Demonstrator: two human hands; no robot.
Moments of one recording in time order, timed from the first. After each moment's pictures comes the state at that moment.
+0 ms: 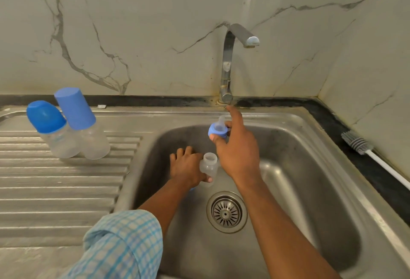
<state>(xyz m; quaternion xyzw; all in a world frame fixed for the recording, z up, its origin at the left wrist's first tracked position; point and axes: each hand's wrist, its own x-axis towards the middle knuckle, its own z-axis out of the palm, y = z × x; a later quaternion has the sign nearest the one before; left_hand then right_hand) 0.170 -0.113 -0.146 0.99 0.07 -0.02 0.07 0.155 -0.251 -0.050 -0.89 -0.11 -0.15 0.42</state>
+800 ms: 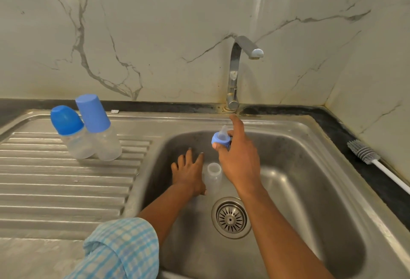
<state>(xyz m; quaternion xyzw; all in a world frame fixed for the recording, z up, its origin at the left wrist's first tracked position) 0.152 -0.117 -0.133 0.99 0.10 -0.09 0.07 0.156 -0.249 -0.056 -0.89 -0.12 -0.13 0.43</state>
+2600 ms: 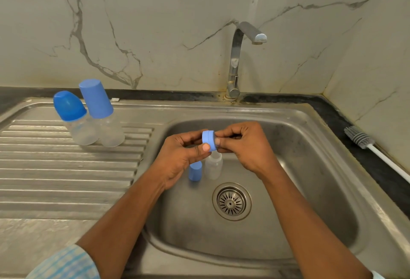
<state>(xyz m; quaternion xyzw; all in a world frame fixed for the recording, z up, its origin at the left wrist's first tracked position) 0.085 -0.099 -0.060 0.62 0.00 0.03 0.78 0.131 -0.268 -0.030 -0.76 -0.21 0.03 0.61</state>
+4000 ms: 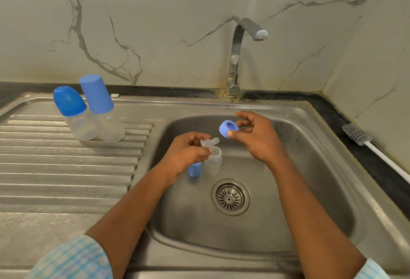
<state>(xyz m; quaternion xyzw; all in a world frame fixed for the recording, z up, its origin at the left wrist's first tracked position) 0.098 -0.105 -0.075 0.72 0.10 0.01 0.69 0.156 -0.288 -0.040 -0.83 -0.14 -0.01 0.53</state>
